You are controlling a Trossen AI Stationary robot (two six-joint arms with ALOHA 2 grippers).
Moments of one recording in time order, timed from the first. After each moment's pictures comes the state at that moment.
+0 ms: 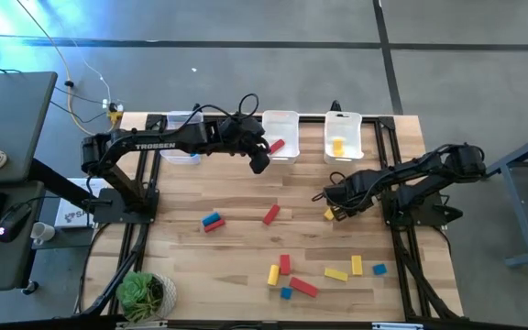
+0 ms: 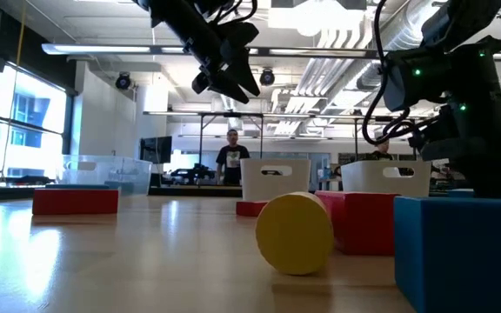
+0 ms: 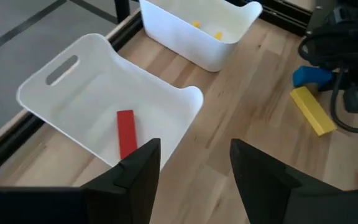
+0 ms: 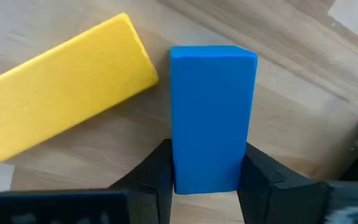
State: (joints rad) left arm 0.40 1.60 1.26 -0.36 -0.10 -0.22; right arm 0.02 1.42 0.64 -0.93 -0.02 1.14
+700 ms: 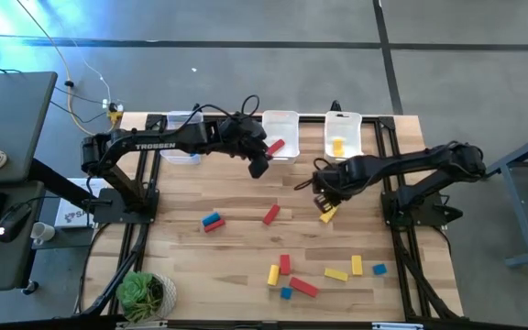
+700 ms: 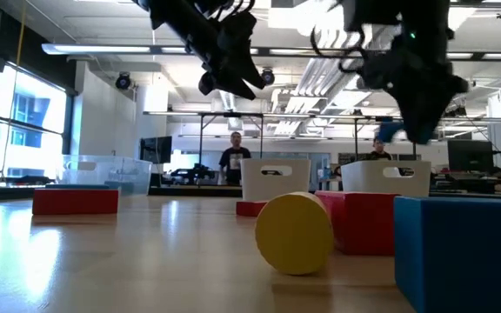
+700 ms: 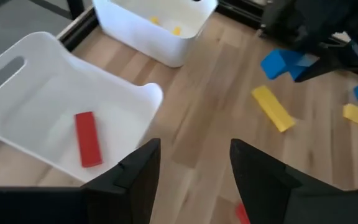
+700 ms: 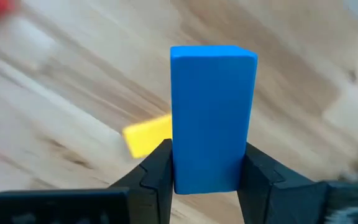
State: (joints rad) left arm 0.40 1.60 1.26 -0.34 0.05 -0.19; right arm 0.02 1.42 1.07 -1.11 0.10 0.95
